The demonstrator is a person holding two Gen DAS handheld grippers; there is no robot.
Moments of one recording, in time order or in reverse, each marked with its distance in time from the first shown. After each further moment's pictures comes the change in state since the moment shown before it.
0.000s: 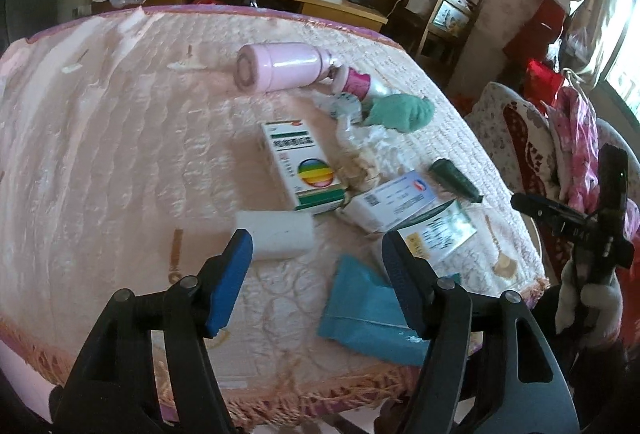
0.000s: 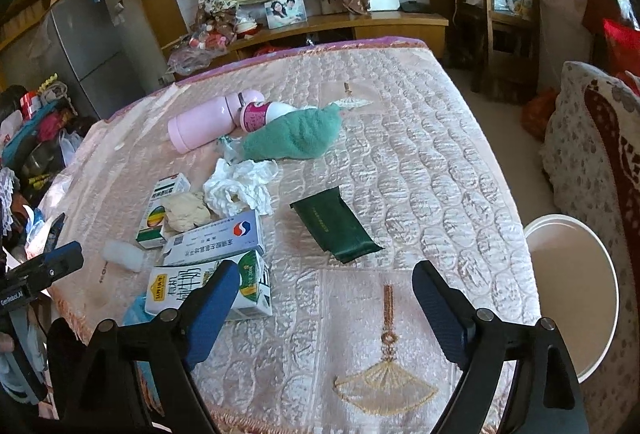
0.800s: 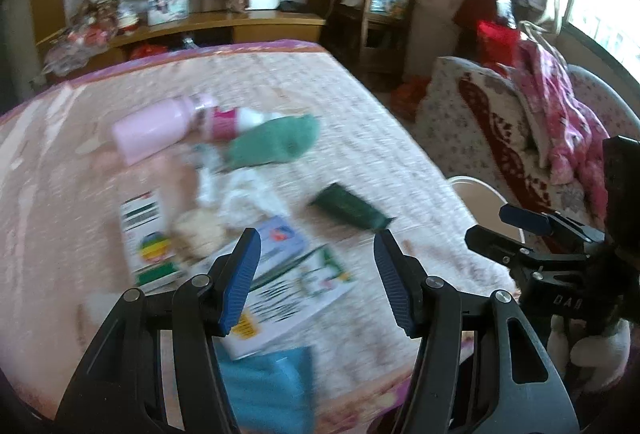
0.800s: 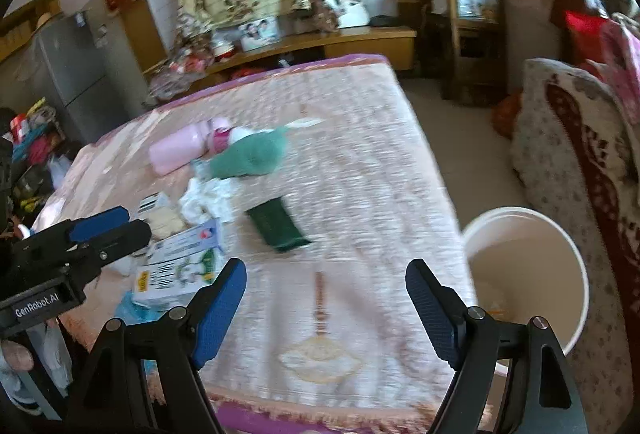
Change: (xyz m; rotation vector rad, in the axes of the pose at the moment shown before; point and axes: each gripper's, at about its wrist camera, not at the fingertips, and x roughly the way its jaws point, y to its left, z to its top) left arm 0.027 -0.151 0.031 0.209 -0.036 -0.021; right arm -0.050 -0.032 -0.012 0.044 -0.063 -0.034
